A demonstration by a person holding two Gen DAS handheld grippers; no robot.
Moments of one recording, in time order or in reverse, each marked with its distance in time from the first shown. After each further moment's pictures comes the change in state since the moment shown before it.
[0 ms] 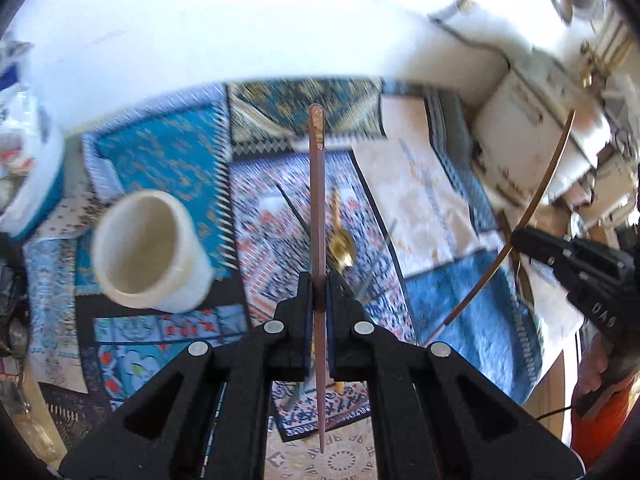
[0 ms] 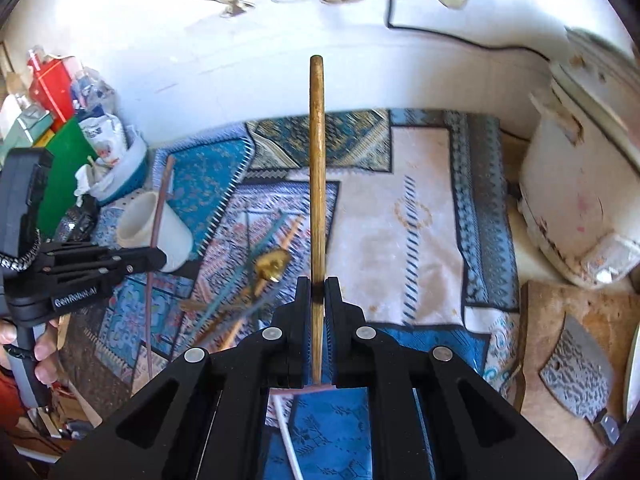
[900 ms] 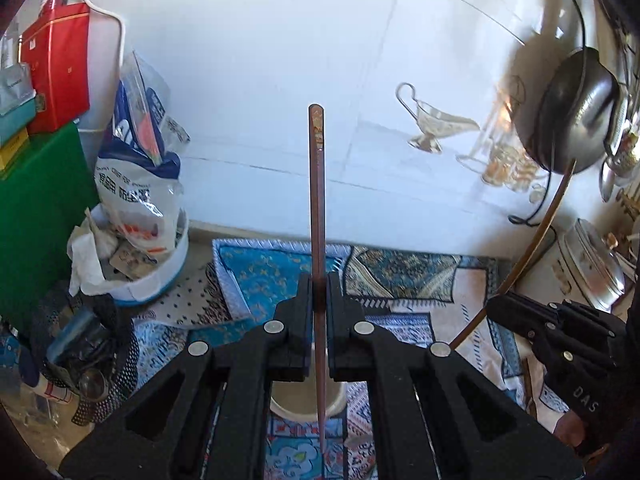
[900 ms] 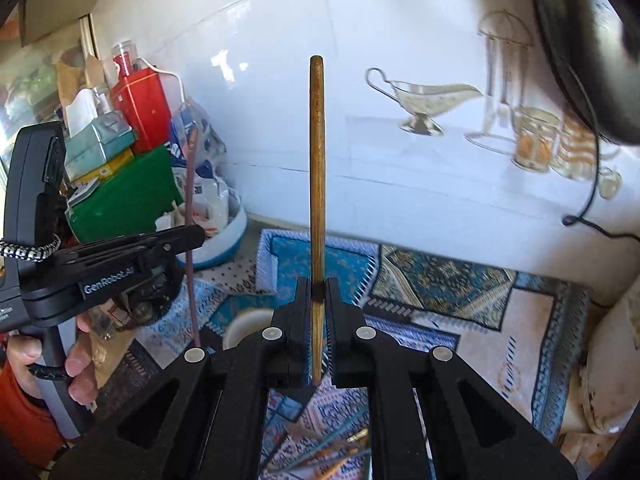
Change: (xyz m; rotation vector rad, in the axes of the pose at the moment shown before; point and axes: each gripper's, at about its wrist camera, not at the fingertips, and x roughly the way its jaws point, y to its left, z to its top) left arm -0.106 0.111 0.058 -0.212 -0.403 0.148; right arm 0.007 0.145 0.105 -0.234 -0.194 0.187
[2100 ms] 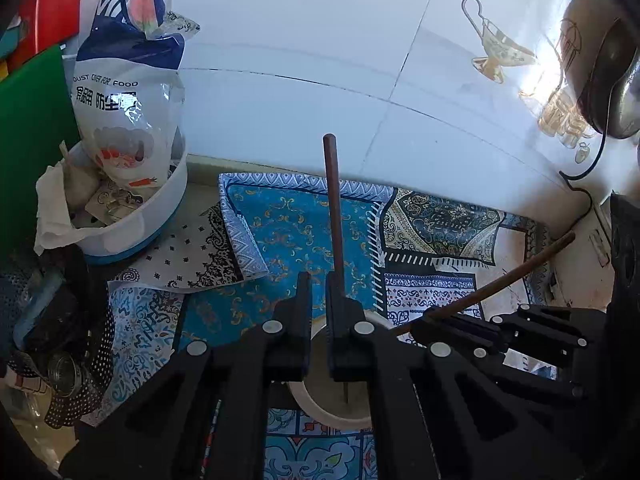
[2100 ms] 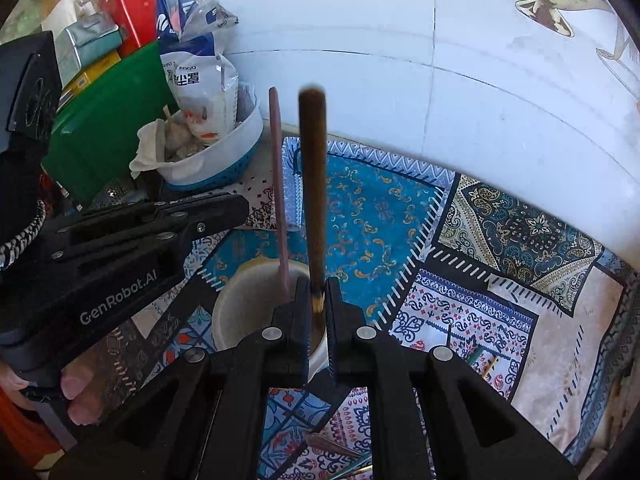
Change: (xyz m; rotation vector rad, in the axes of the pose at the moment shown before) left arm 0.077 0.038 -0.044 -0.015 0.154 0.010; right arm 0.116 0.023 -0.036 -0.060 0.289 0.041
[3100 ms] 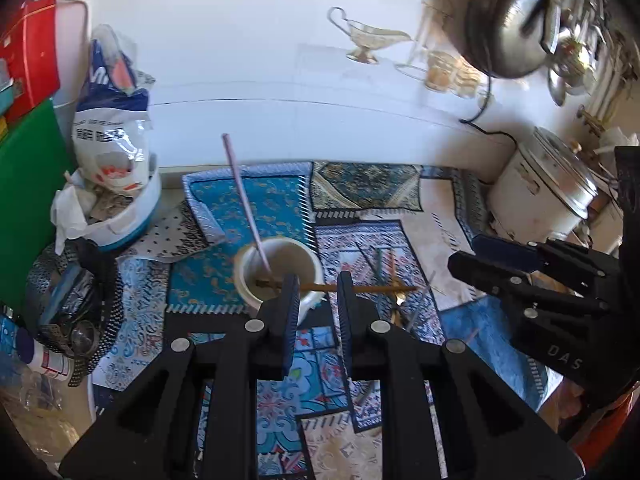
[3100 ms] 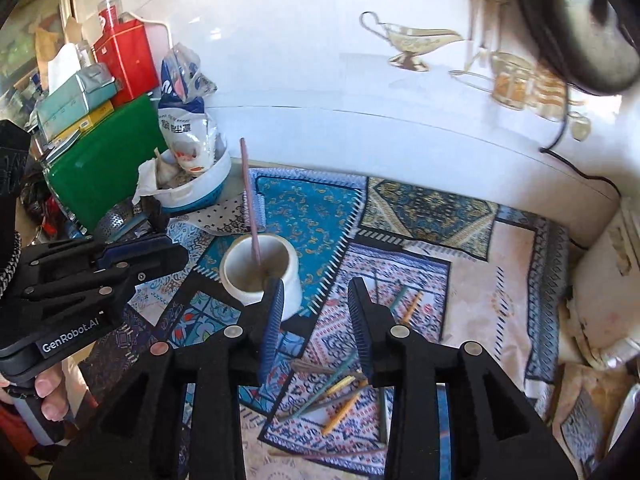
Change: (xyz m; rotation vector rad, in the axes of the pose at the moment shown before) left arm -0.104 -0.057 -0.058 0.200 0.006 -0.116; right arm -0.129 0.012 -0.071 0.143 -0.154 -0.209
